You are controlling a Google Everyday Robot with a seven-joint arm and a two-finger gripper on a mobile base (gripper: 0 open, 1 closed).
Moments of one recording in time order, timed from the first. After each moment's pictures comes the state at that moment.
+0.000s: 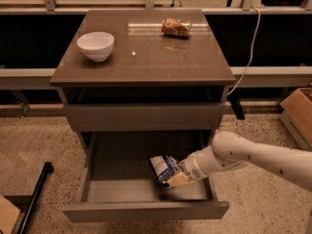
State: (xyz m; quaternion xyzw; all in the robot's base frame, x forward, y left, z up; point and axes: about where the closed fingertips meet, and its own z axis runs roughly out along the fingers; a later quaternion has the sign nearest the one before) arm 0.512 -0.078 0.492 -0.46 0.81 0.29 0.20
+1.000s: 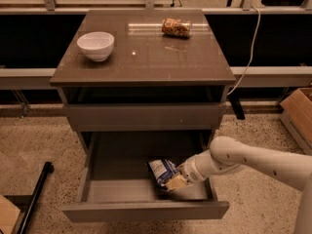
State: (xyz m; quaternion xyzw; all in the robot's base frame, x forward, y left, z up) arm 0.514 -0.074 0.464 -0.45 0.82 0.30 0.20
